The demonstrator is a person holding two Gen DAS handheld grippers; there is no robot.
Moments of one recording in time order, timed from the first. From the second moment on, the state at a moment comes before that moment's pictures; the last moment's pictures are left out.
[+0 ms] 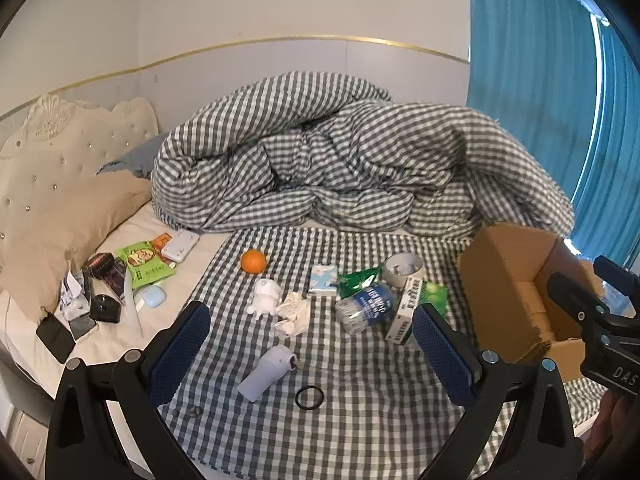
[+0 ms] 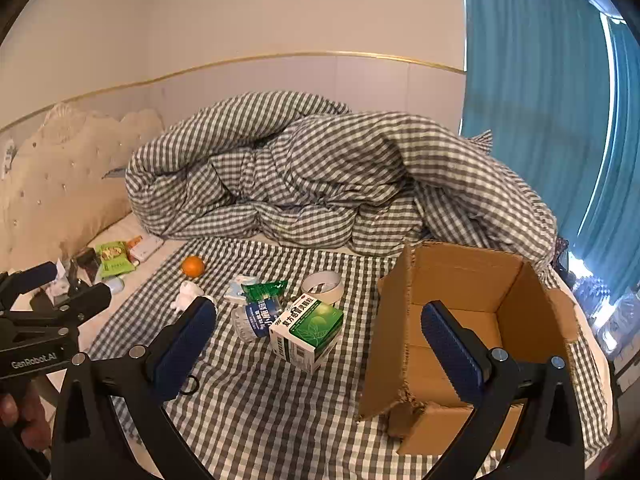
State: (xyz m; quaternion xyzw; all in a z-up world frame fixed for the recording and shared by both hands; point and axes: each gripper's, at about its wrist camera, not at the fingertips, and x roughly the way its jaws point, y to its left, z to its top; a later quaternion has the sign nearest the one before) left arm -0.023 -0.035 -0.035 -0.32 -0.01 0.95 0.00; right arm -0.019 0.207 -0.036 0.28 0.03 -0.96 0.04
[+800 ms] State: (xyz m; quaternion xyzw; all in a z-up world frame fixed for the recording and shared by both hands) left arm -0.096 -0.092 -0.196 -0.43 -0.02 0.90 -0.01; right arm -0.099 0.181 -0.116 0.34 0.05 -0.93 0.08
